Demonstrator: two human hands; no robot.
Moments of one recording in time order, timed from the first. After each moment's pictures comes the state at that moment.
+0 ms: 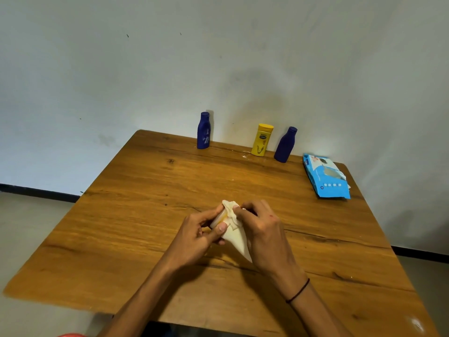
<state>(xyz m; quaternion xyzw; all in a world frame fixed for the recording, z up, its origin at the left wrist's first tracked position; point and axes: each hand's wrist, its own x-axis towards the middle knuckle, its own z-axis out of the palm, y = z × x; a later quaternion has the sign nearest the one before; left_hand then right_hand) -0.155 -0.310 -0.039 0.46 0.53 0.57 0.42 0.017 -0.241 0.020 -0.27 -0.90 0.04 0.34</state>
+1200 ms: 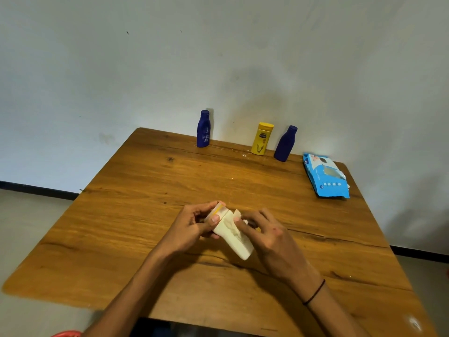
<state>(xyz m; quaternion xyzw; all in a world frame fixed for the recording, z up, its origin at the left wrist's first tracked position) -0.174 -0.297 -0.037 0.42 0.52 0.57 0.48 0.053 -0.217 -0.013 -0.15 -0.96 -0.05 0.23</state>
